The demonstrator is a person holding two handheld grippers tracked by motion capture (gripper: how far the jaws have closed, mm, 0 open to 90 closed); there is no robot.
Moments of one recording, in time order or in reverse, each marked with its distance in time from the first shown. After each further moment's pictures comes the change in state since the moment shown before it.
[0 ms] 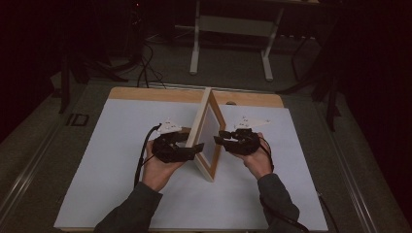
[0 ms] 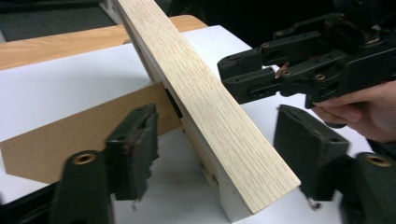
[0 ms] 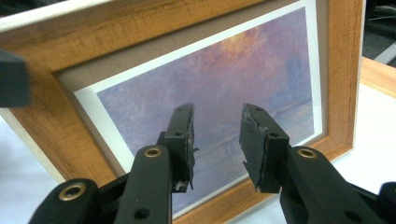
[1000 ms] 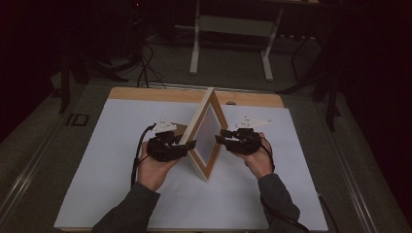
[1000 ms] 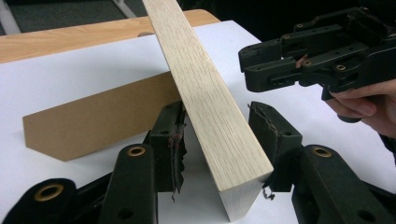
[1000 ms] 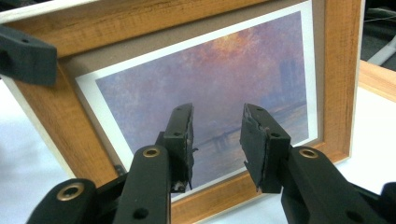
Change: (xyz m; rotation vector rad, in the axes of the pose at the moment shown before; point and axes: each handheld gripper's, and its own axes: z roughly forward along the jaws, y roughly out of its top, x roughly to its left) left arm 0.010 -0.001 -0.010 0.023 0.035 -0.020; right arm -0.002 0.000 -0.002 -0.010 -0.015 0.004
